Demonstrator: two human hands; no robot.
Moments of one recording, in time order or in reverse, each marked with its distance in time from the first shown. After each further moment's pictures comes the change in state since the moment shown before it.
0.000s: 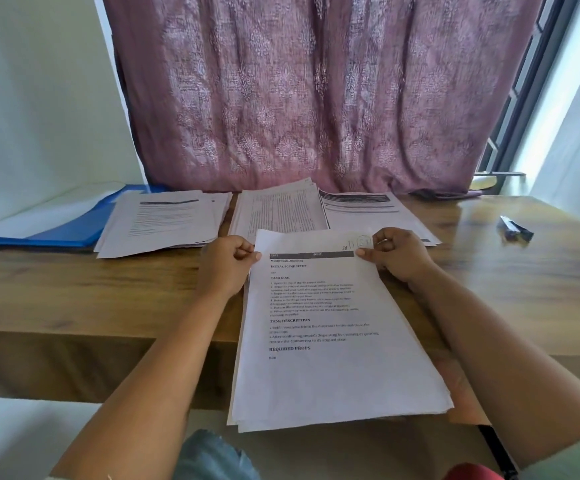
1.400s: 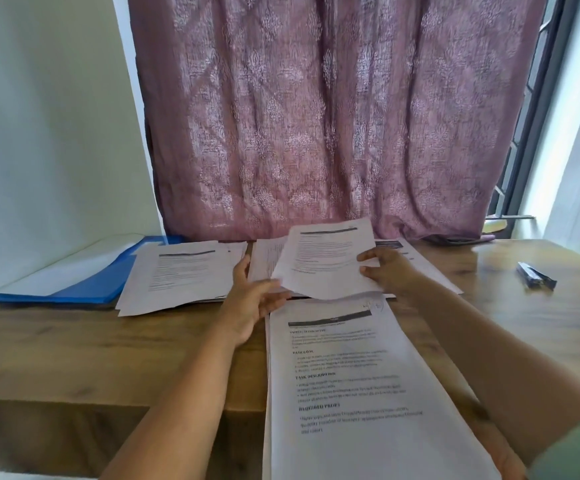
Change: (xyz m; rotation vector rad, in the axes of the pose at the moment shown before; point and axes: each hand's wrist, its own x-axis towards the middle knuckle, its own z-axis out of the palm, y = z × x) left_hand 0.039 0.007 -0.010 -0.971 -0.320 -0.391; right_hand 0.063 -0.044 0.022 0.072 -0.052 -0.051
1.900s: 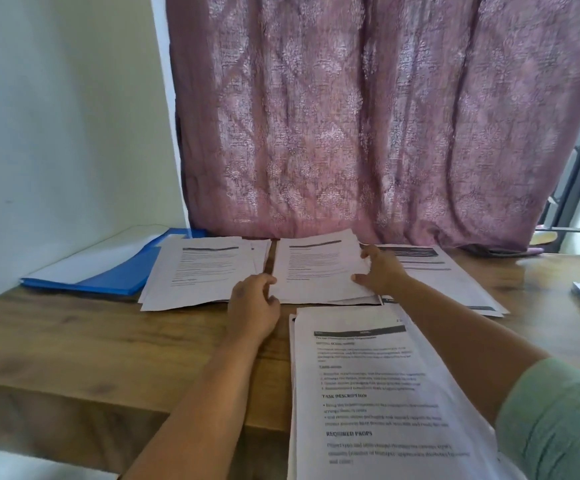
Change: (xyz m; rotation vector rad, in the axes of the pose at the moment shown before) left_hand 0.020 -0.019 -0.032 1.076 0.423 0.376; right_hand 0.065 -0.007 0.058 -0.682 -0.014 -0.058
